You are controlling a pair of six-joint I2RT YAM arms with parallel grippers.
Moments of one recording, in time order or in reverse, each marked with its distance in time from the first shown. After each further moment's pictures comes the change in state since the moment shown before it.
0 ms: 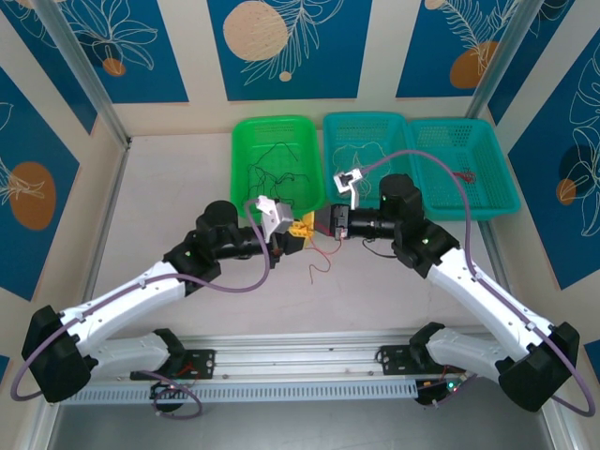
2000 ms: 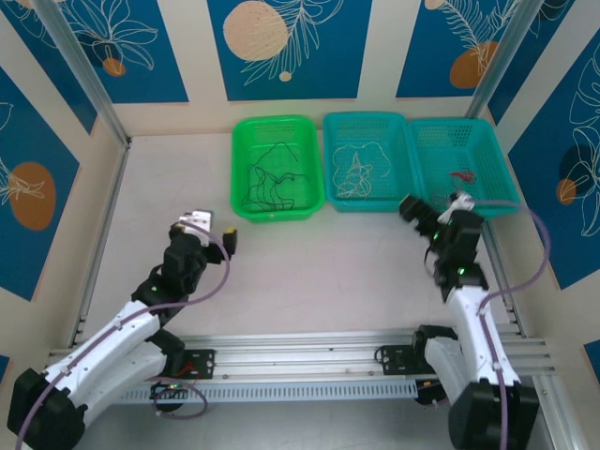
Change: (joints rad) left arm 0.319 -0.353 -0.419 -0.189 -0.946 -0.096; right arm -0.688 -0.279 -0.532 0.143 0.566 -0.252
